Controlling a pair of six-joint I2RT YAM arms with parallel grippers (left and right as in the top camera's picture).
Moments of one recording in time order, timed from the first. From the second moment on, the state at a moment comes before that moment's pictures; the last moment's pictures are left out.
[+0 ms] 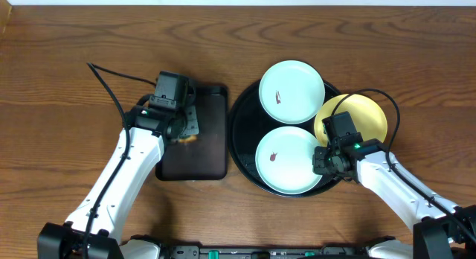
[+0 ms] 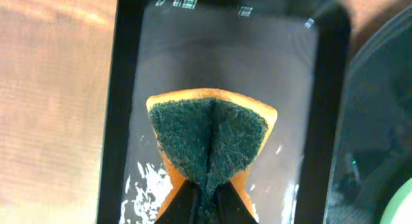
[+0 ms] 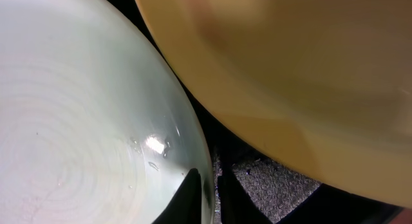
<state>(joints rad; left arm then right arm) -0.24 1.43 1.02 -0.73 -0.08 -0.35 0.32 1.45 0.67 -0.57 -0.02 0.44</state>
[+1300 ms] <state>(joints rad) -0.24 1.43 1.02 -0.75 -0.13 -0.39 0.32 1.45 0.67 -0.56 -0.02 0.41</state>
